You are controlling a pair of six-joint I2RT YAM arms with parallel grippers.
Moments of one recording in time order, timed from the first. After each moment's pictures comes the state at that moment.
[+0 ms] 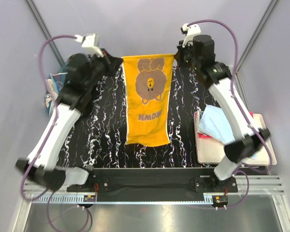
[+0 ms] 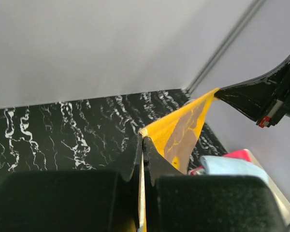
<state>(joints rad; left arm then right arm) -0.37 1.24 1.53 -0.28 0.14 -0.39 0.45 1.61 1.93 -0.54 0.07 0.04</state>
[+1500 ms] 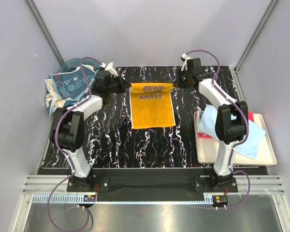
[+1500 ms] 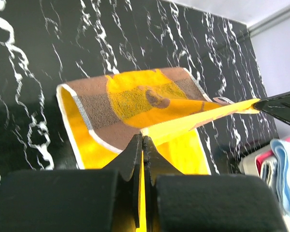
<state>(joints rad) -0.22 1.82 1.22 0.22 0.32 -0.54 0.24 1.98 1.66 -0.37 -0.20 0.26</state>
